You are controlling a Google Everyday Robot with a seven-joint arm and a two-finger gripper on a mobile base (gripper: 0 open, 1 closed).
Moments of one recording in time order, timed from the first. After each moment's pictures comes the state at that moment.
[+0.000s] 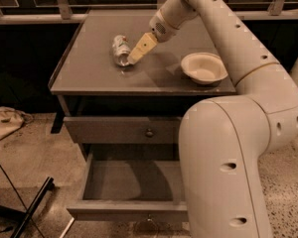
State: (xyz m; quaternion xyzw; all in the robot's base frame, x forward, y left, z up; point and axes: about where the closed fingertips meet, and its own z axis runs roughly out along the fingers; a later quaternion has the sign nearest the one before) arm 0.774 -0.009 0.867 -0.48 0.81 0.20 0.26
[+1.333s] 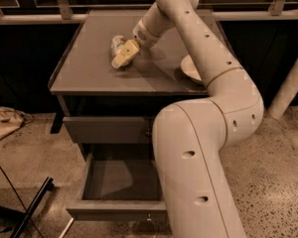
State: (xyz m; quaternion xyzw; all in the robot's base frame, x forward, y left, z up) arm 0.802 0.043 0.823 -0.46 0.83 0.22 0.24
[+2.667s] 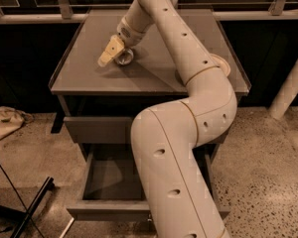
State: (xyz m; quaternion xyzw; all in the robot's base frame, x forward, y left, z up) arm 0.805 0.086 0.828 -0.46 0.83 0.21 0.22
